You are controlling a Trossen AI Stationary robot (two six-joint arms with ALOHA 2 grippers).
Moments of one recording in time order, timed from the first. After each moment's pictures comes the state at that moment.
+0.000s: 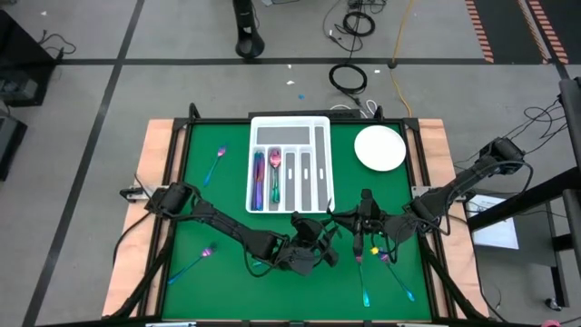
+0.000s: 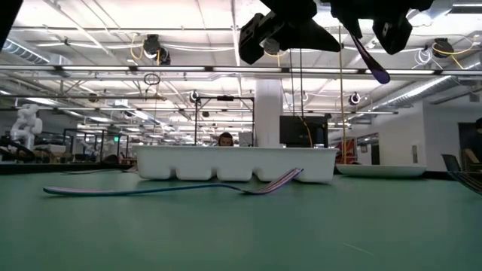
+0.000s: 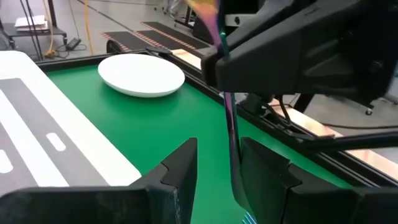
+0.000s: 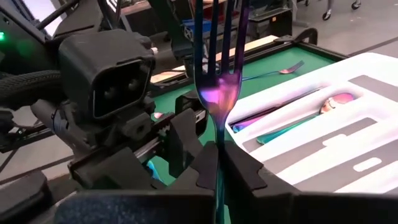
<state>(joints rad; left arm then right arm) -0.41 2.17 1.60 0.18 -0.98 -0.59 0.58 1.17 0.66 0.16 0.74 0.56</state>
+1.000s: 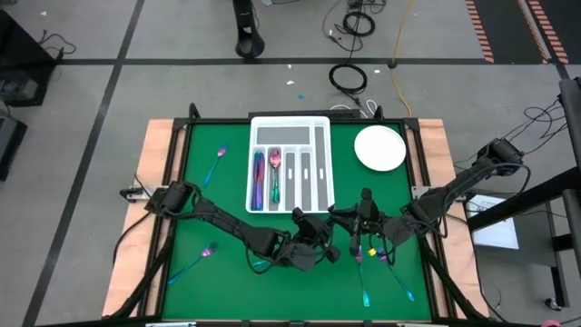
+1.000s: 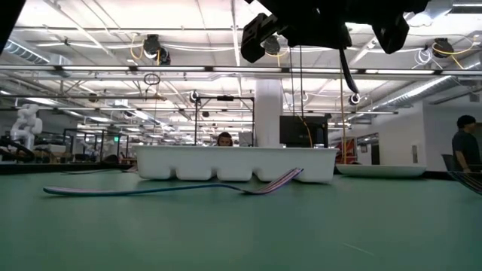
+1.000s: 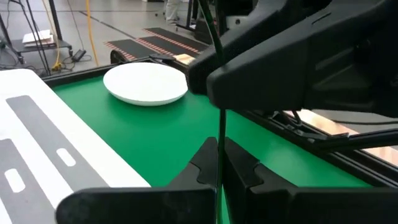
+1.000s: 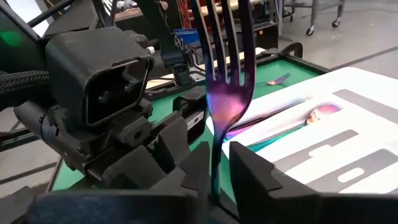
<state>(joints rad) -0.40 2.17 1.60 0.19 -0.97 -0.51 0.58 1.20 0.66 0.22 0.81 0.51</state>
